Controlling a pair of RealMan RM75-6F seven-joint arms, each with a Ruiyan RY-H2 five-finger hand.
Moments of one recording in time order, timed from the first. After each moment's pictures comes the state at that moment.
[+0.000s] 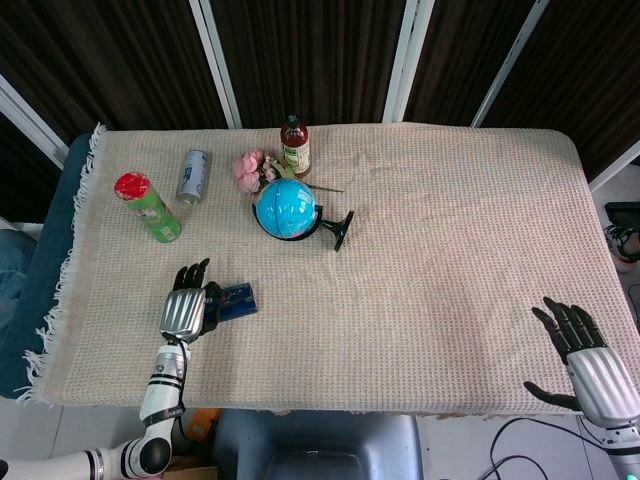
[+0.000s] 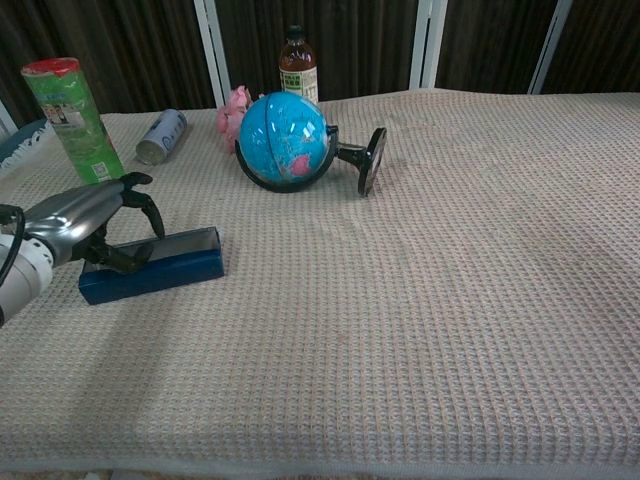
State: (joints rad) left arm -0.53 -1.72 -0.25 -1.48 0.99 1.19 0.53; right arm 0.03 -1.02 -0.04 -1.63 -1.69 1.54 0.07
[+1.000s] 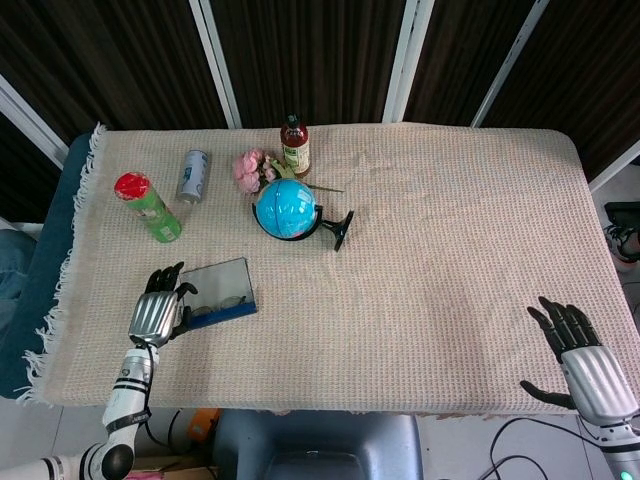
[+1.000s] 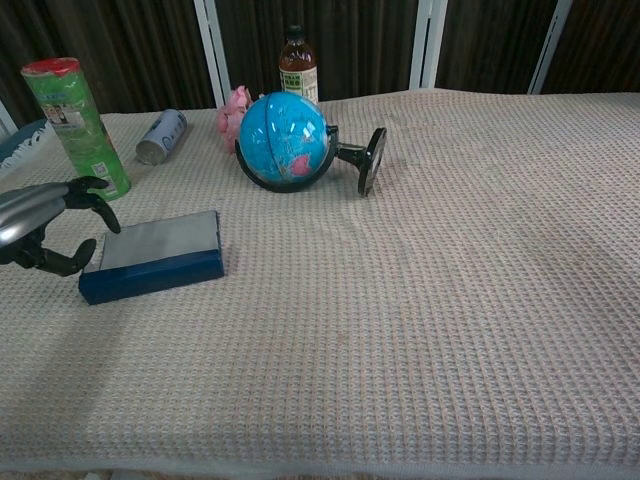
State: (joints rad) left arm -0.48 -1.54 -0.16 -1.55 1.03 1.16 0.41; right arm 0.04 -1.03 -0.04 -1.64 -1.69 1.53 0.04
